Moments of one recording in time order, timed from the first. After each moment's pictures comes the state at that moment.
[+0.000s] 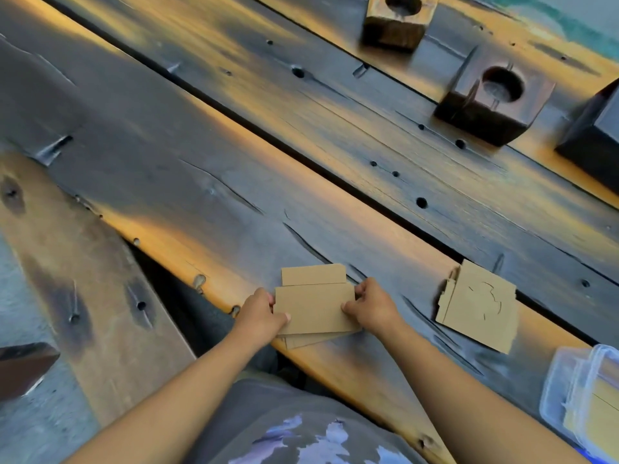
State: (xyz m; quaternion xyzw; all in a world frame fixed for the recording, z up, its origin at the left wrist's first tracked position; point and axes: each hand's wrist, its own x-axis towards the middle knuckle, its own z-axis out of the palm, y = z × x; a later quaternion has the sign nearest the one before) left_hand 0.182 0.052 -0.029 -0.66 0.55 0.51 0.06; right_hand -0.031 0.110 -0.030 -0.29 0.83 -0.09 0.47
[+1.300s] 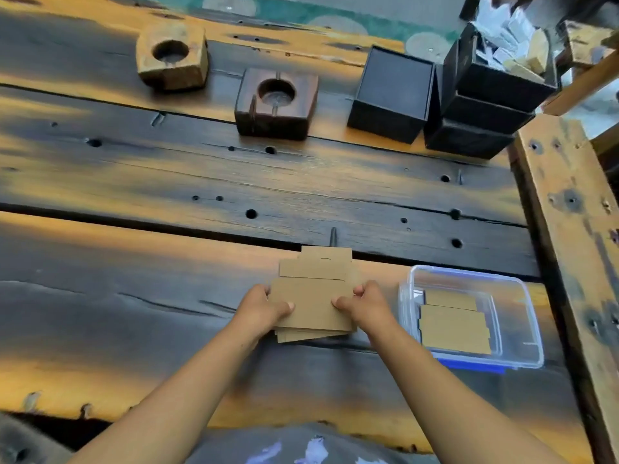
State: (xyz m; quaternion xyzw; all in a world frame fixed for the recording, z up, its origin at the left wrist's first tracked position) left_hand -0.070 0.130 0.025 -0.53 0.59 0.61 0.07; right_hand -0.217 0.275 0.000 0.02 0.84 -0.37 0.40
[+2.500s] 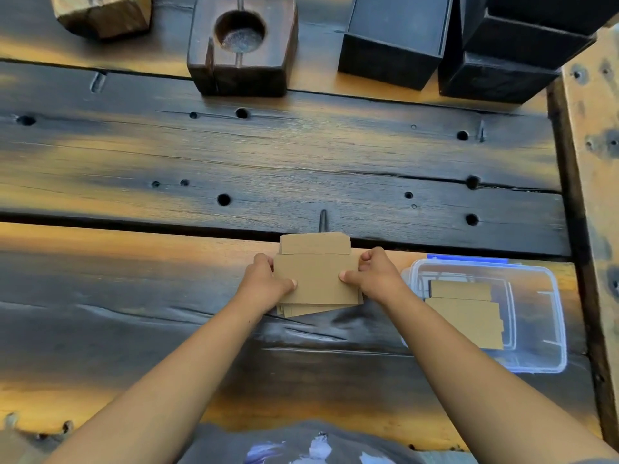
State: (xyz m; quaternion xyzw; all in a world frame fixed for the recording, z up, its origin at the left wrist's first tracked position) left_hand -0.155 0.108 -0.017 -0.52 0.66 0.51 0.18; right_hand -0.302 0.268 -0.036 -0.02 0.85 -0.29 0.44
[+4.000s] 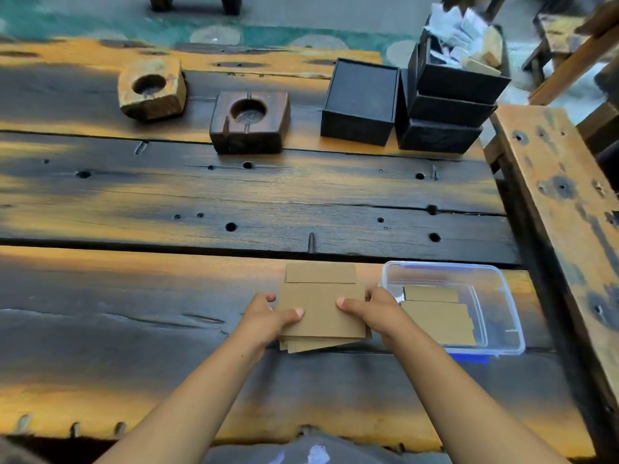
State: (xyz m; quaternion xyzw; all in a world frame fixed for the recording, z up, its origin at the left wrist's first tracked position) left_hand -0.101 0.181 0.046 -0.53 0.55 0.65 0.05; right_hand -0.247 0.336 0.034 0.02 0.76 -0.45 0.46
